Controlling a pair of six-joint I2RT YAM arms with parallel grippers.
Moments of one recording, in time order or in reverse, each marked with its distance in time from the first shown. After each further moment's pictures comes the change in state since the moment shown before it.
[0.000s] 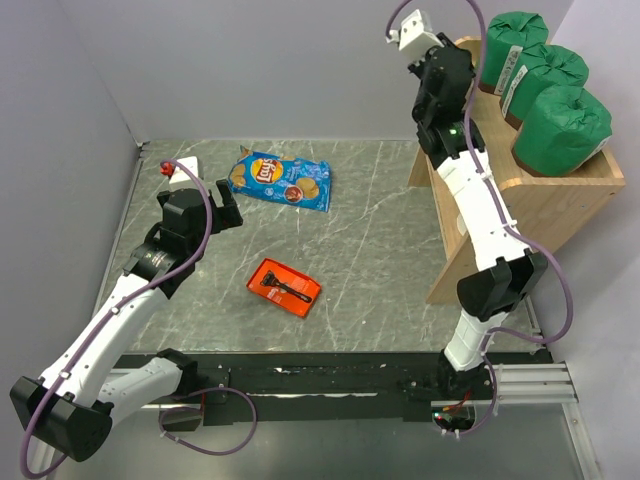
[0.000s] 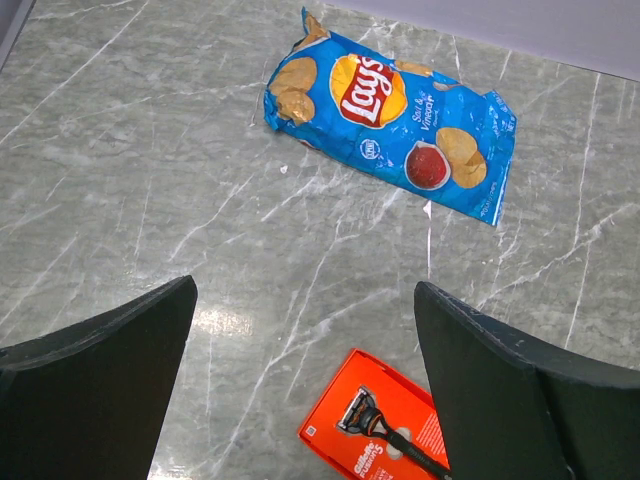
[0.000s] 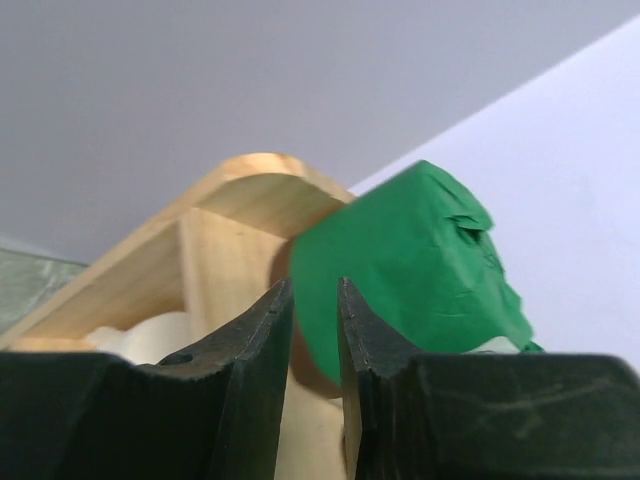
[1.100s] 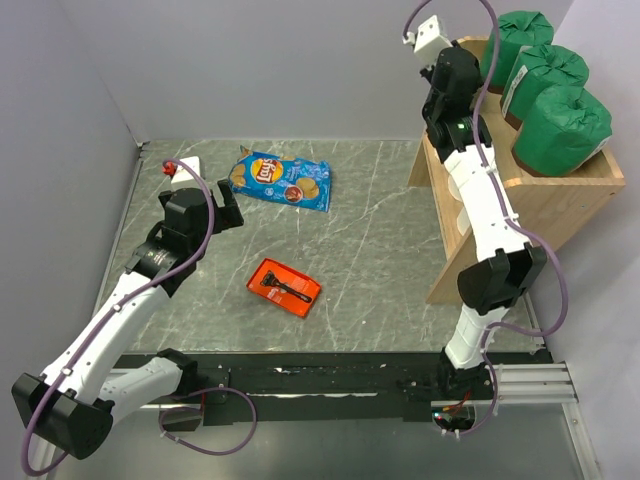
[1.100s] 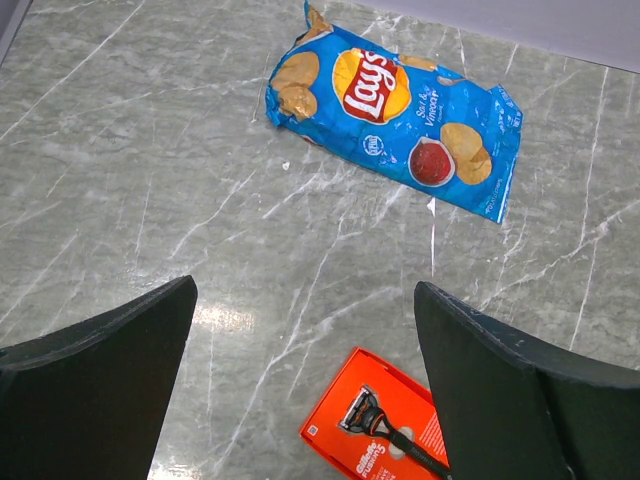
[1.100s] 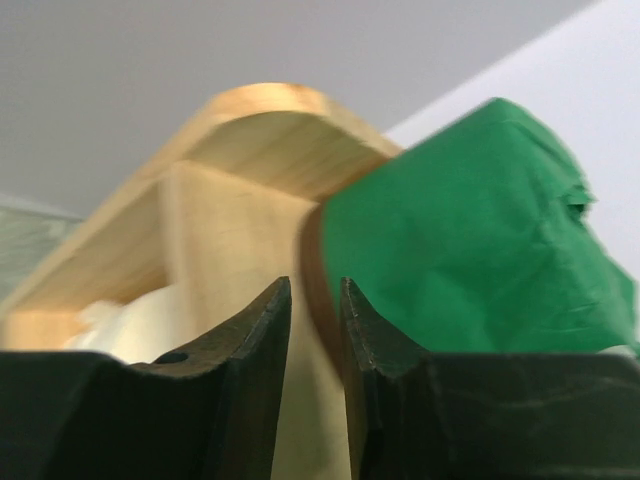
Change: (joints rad) left arm 0.000 0.014 0.000 0.000 -0.002 0.000; right arm -0.093 0.047 0.026 -0.087 0.000 0.120
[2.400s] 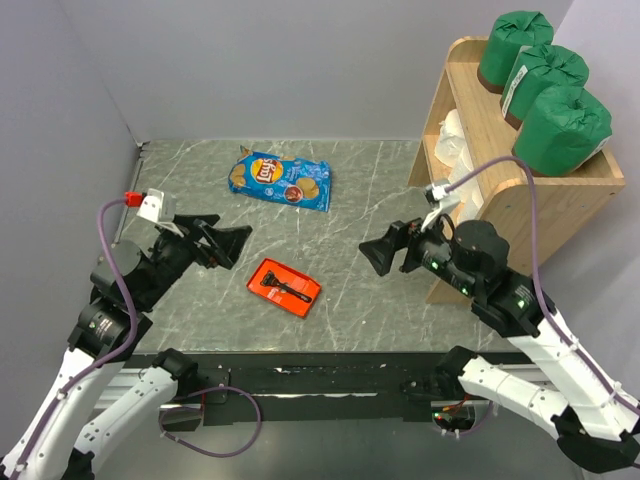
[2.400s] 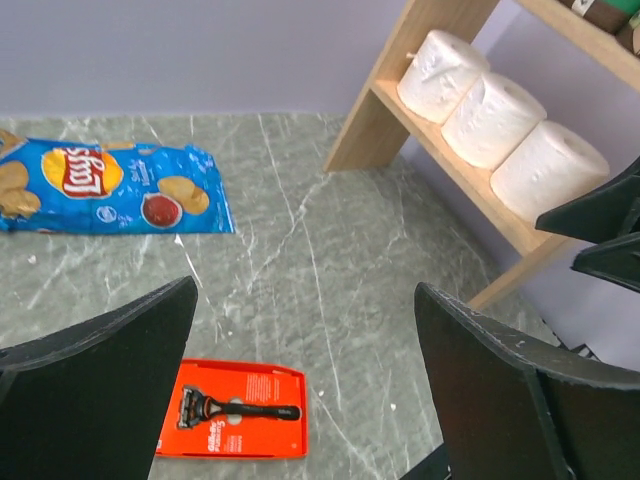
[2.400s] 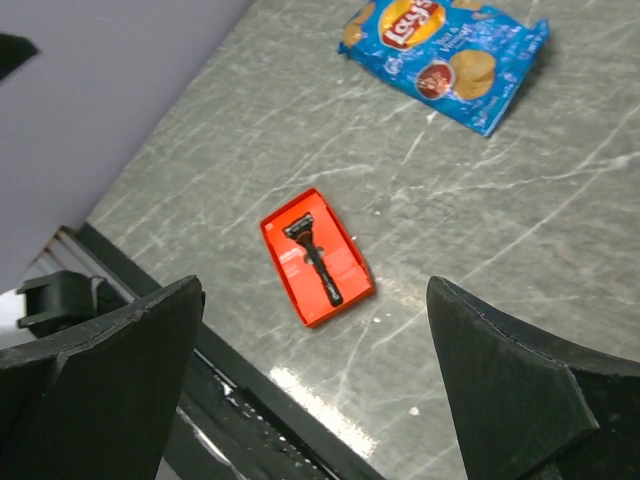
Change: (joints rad) left arm -0.056 -0.414 -0.044 0.059 0.517 -0.006; right arm 0.491 -1.054 -1.009 -0.317 -0.618 1.246
